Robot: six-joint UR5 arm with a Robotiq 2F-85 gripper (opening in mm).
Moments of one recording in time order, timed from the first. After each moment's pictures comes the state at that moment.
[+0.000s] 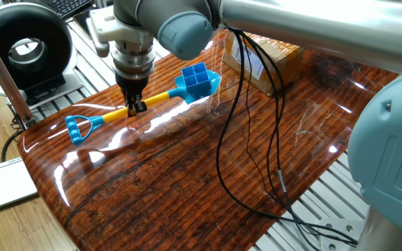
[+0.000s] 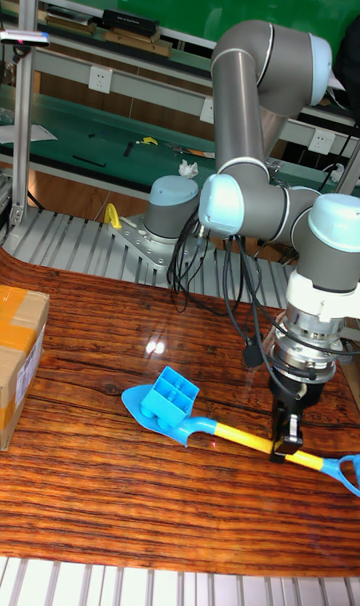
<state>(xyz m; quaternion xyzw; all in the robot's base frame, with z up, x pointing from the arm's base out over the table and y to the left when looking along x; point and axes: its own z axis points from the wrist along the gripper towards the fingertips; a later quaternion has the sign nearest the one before) 0.652 0.202 0.046 -0.65 0.75 -0.01 0.11</state>
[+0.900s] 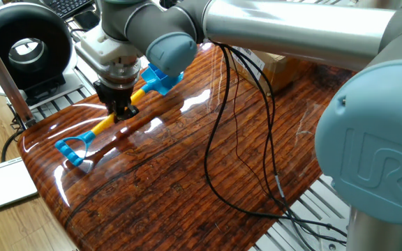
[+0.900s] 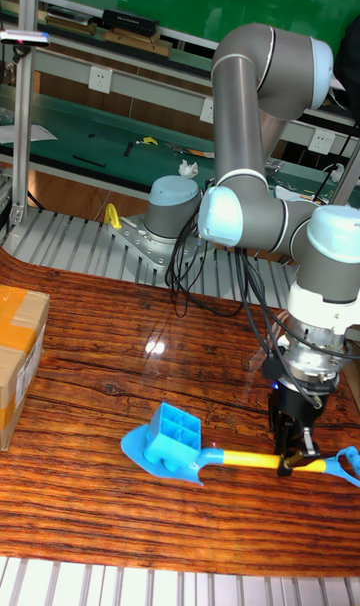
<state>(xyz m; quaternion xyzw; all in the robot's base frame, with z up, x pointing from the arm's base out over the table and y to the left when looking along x) 0.665 0.212 0.037 -0.76 0.64 -0.03 0.12</state>
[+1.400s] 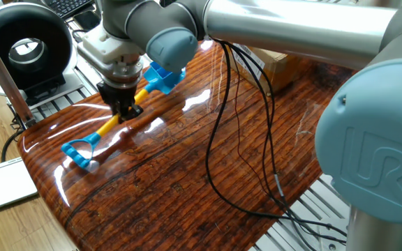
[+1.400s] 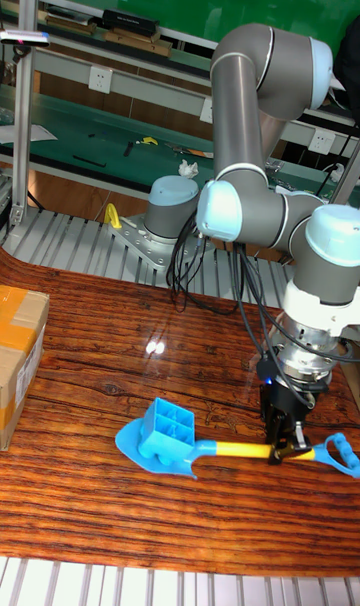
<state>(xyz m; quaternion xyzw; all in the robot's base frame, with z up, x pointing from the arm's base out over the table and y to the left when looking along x) 0.644 0.201 0.034 -0.76 0.64 0.00 0.08</state>
